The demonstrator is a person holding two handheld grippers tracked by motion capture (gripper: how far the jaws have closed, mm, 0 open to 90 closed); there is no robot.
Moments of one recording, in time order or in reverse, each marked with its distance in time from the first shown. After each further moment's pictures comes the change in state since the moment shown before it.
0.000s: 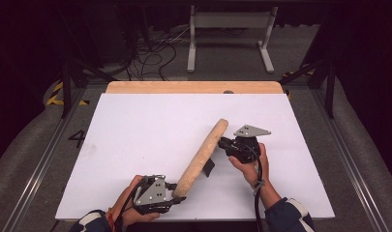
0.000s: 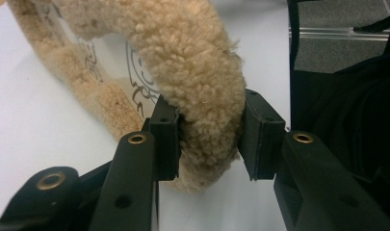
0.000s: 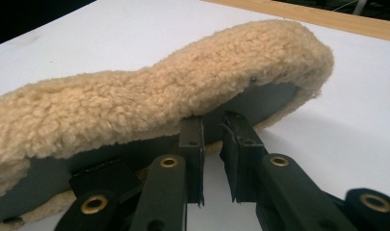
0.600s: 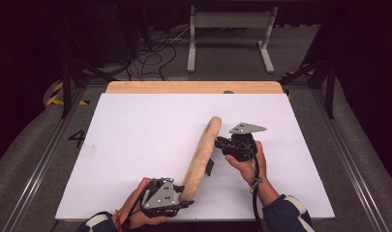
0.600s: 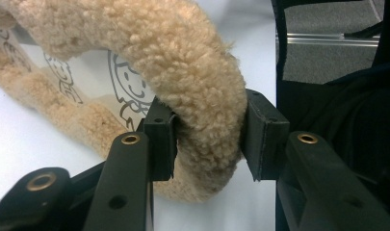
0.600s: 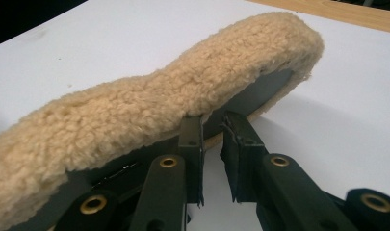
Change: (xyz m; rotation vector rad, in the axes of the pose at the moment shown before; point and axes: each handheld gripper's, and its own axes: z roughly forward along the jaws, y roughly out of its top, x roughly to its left) left arm -0.009 0.011 0.014 -0.018 -0.016 -0.003; right arm 0.008 0.012 0.003 0.044 0.017 0.007
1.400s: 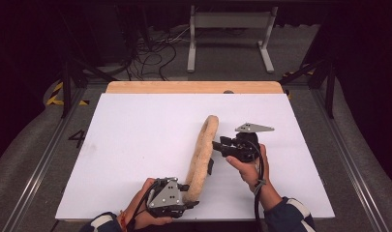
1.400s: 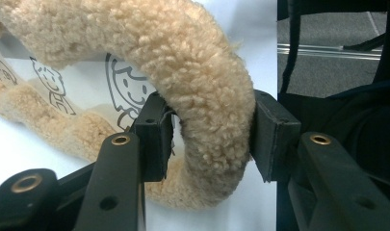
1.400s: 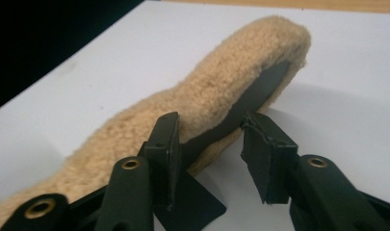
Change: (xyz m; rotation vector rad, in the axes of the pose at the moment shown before) left arm -0.002 0.002 0.010 -0.033 0.002 -0.026; right arm 0.004 0.002 -0.019 -0.039 0.058 0.149
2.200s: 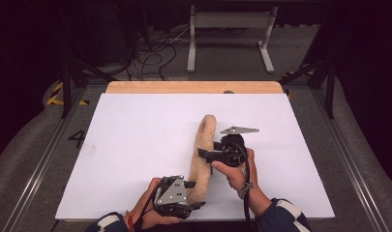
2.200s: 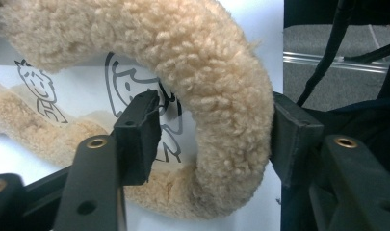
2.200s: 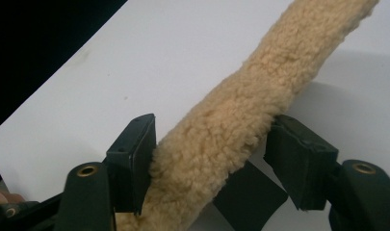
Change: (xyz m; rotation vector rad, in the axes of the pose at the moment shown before) left arm 0.000 0.006 0.017 0.017 0.007 -0.040; right arm 0.035 0.003 0.020 0.101 0.011 0.081
